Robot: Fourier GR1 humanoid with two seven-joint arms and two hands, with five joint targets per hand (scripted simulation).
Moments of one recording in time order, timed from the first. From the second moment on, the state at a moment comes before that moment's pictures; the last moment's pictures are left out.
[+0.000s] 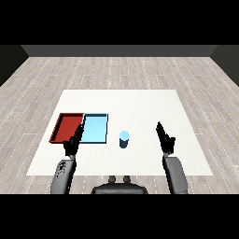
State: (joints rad) left arm 0.03 0.11 -0.02 -1.57 0.00 -0.02 -0.02; right arm -0.02 -0.11 0.00 -1.55 0.02 0.01 0.01
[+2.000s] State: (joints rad) left arm 0.01 0.03 0.04 -1.59 0.14 -0.08 -0.42; right arm -0.05 -0.01 0.14 -1.48 -0.18 -0.03 -0.26
